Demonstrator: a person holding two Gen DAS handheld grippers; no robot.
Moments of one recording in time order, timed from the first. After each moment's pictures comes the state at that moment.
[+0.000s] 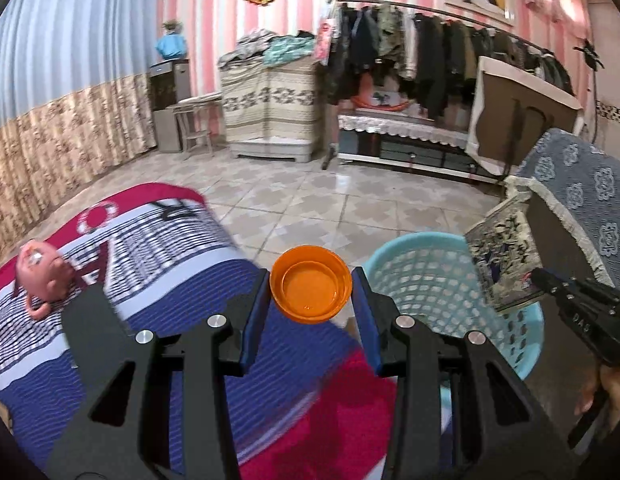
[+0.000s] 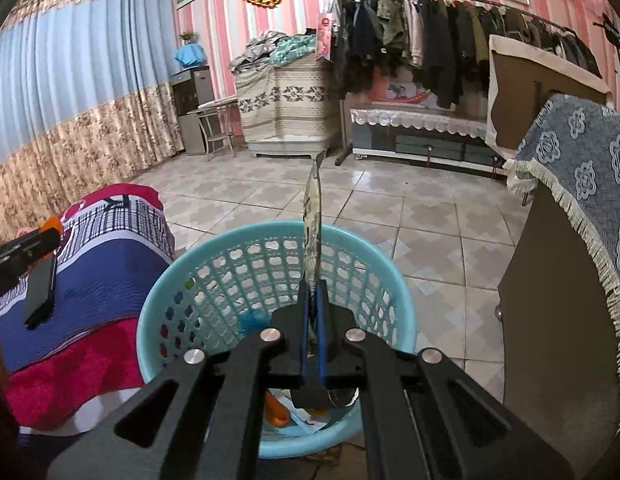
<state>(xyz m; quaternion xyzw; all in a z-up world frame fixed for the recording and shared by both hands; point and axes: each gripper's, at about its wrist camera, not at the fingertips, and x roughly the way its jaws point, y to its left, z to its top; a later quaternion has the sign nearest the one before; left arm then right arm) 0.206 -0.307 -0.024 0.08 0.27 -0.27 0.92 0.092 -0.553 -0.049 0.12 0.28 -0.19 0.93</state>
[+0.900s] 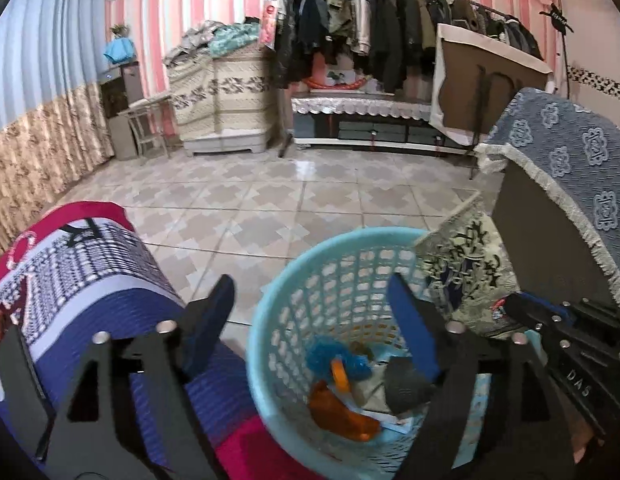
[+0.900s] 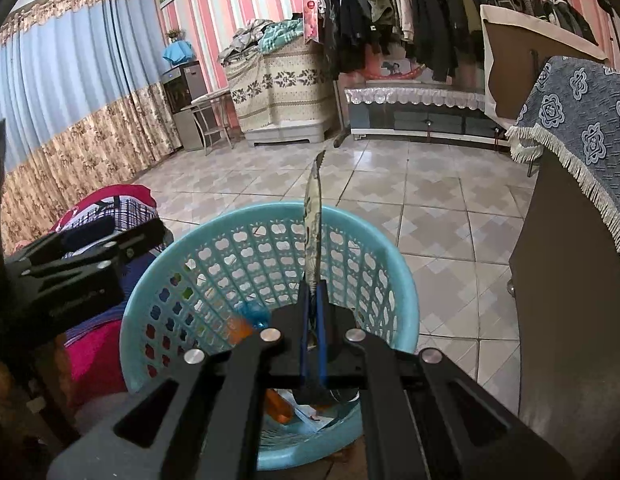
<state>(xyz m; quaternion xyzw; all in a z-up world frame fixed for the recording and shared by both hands) 0.225 -0.410 -0.059 0.12 0.28 -0.32 0.90 0.107 -0.574 -0.074 0.16 0.30 -0.19 0.92</state>
